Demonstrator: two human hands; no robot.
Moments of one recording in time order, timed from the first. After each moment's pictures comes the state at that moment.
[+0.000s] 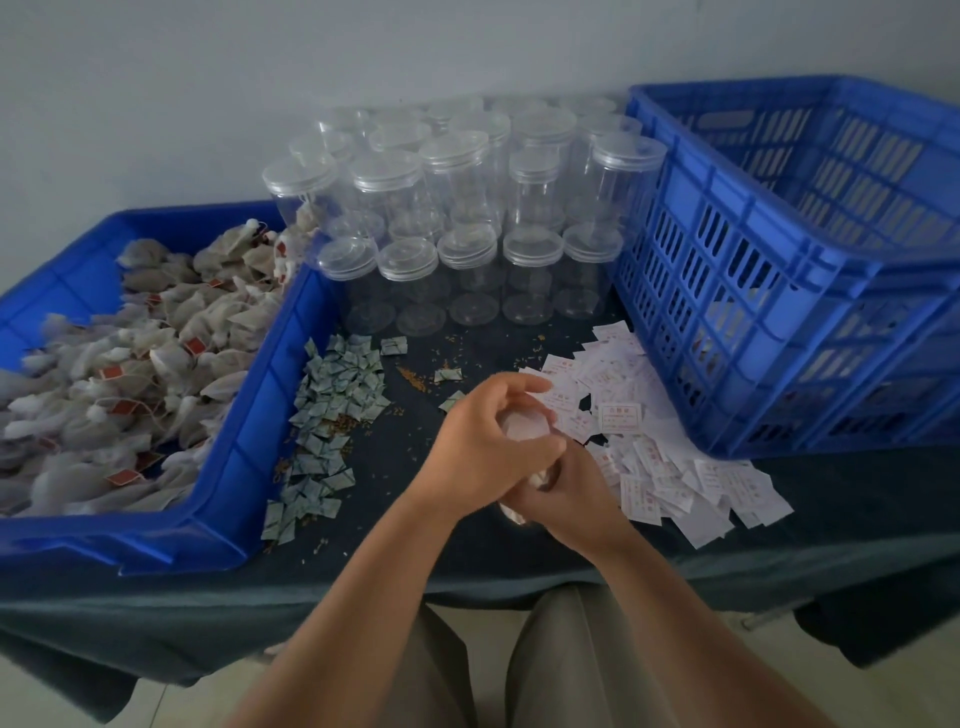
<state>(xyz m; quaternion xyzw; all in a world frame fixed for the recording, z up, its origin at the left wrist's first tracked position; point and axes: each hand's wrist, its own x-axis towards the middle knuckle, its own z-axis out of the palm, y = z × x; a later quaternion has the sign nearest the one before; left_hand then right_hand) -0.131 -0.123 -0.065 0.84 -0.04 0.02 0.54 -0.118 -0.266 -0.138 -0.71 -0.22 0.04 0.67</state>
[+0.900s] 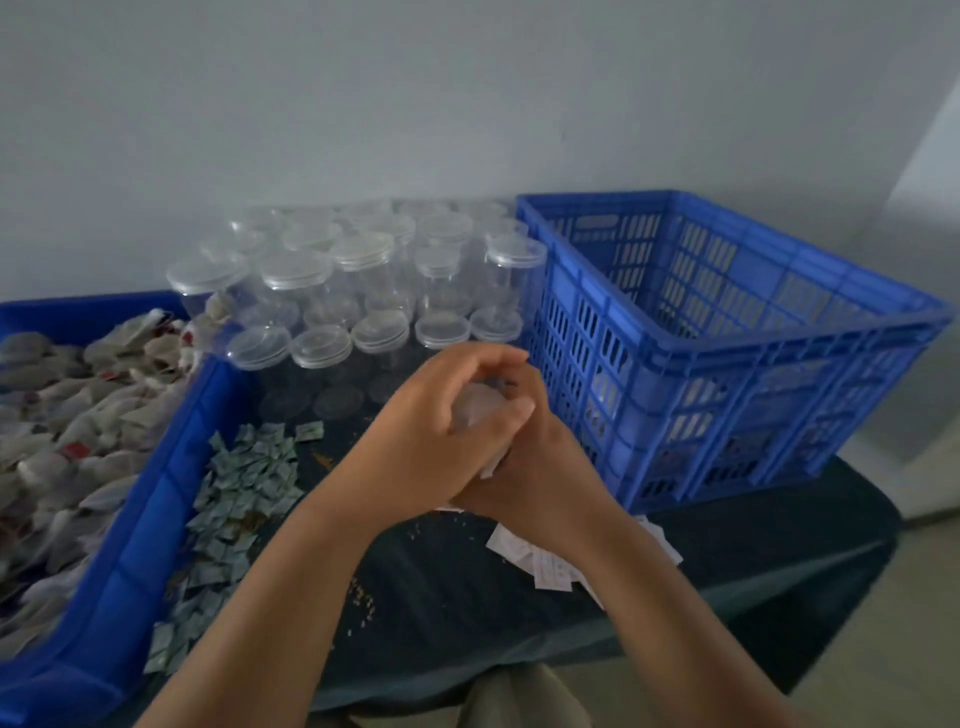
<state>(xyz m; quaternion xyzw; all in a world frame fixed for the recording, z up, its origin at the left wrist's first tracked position) -0.122 -0.151 0.057 0.86 -0.21 0.08 0.47 -0.118 -0.308 0.009 -0.85 -0.20 -0.10 0.47</state>
